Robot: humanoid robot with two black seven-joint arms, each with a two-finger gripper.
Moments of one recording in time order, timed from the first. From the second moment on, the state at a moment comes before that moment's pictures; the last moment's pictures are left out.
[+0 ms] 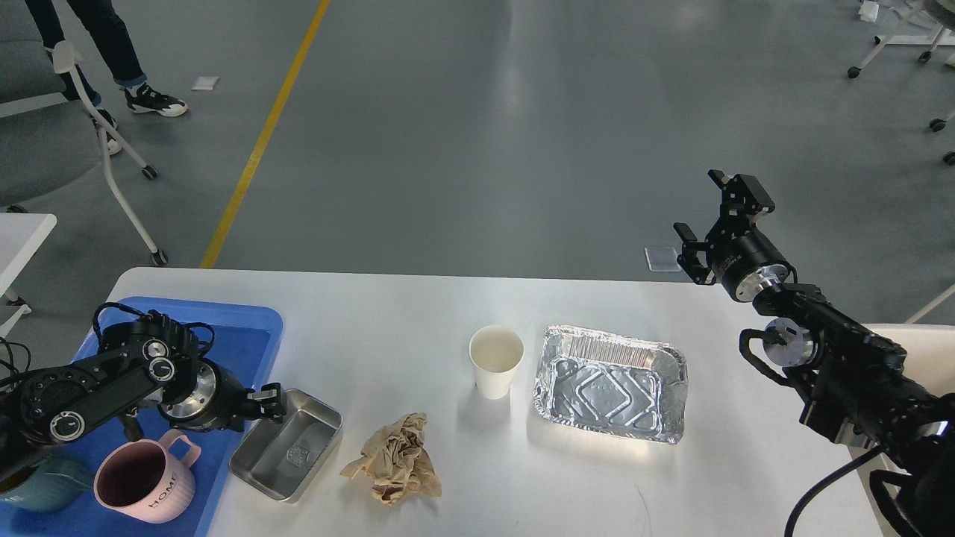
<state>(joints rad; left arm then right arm) -0.71 0.52 -0.40 -1.05 1.10 -0.68 0.52 0.82 -0.22 0.45 0.38 0.04 0.35 0.44</state>
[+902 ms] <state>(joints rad) -0.72 0.49 -0.37 -1.04 1.11 -0.69 0.57 0.82 -0.22 0.45 0.38 0.04 0.35 0.44</state>
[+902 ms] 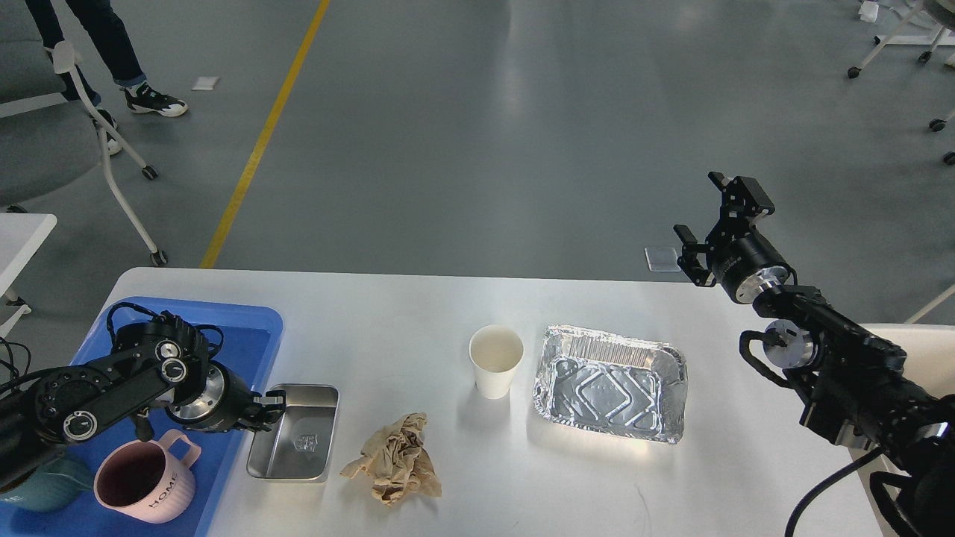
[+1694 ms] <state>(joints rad) -0.77 0.49 -0.36 -1.04 1.12 -0.69 0.56 0.80 -0.22 0.45 0.38 0.04 0.34 0.44</state>
